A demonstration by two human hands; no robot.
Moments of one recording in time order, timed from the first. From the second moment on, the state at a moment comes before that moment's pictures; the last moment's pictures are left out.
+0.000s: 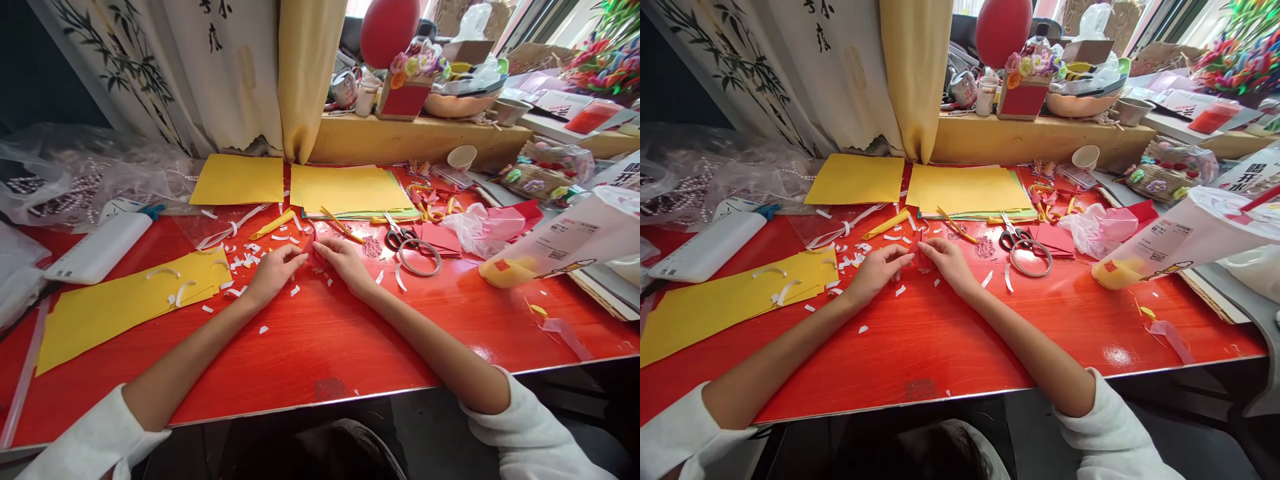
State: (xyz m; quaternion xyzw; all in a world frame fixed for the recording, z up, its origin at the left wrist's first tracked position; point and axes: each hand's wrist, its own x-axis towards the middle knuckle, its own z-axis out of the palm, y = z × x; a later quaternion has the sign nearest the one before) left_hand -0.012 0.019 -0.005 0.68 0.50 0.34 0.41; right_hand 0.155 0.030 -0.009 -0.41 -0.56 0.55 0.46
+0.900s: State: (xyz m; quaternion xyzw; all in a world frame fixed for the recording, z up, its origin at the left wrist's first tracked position) left_hand -0.011 0.018 -0.004 0.69 0.51 0.32 0.41; right_hand 0.156 0.027 -0.008 -0.41 -0.58 0.55 0.45
